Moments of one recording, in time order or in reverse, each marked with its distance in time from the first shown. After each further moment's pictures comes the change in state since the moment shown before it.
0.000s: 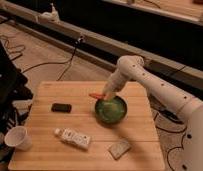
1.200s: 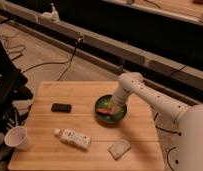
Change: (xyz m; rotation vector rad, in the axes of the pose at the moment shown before) arm 0.100 0.045 0.077 -0.111 0.132 0.049
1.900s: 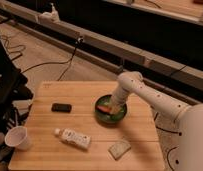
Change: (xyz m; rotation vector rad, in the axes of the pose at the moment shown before) arm -0.004 -0.002 -0.001 0.009 -0.009 0.000
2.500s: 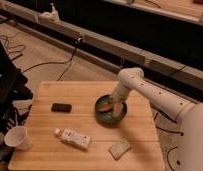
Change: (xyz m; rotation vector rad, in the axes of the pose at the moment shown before) arm 0.002 -0.006 -0.018 0.019 0.025 0.030
